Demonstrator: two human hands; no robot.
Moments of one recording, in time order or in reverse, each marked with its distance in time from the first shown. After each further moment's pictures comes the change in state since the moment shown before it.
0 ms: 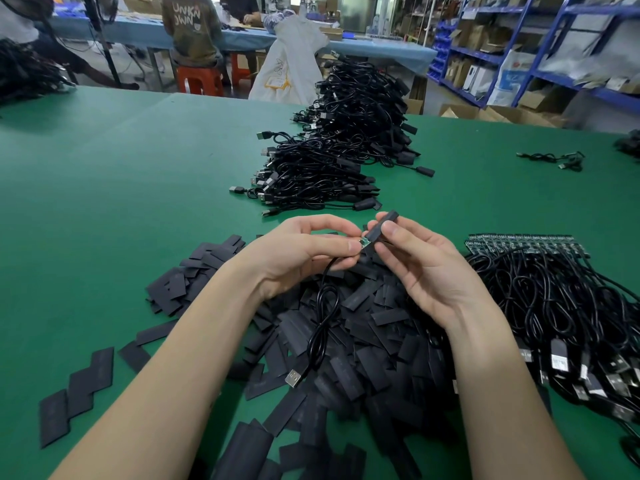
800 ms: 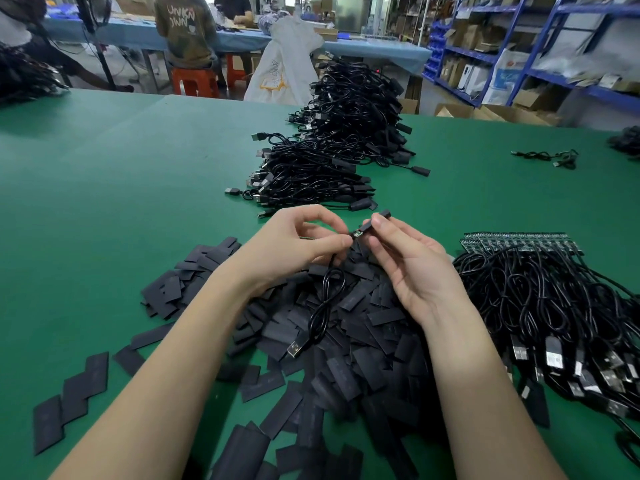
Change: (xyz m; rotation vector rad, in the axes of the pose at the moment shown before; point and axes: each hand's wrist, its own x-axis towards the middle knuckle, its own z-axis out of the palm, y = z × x) left_hand 0.001 -0.002 -0.009 0.484 0.134 0.193; right_hand 0.012 0.013 0.007 0.120 0.215 -0.017
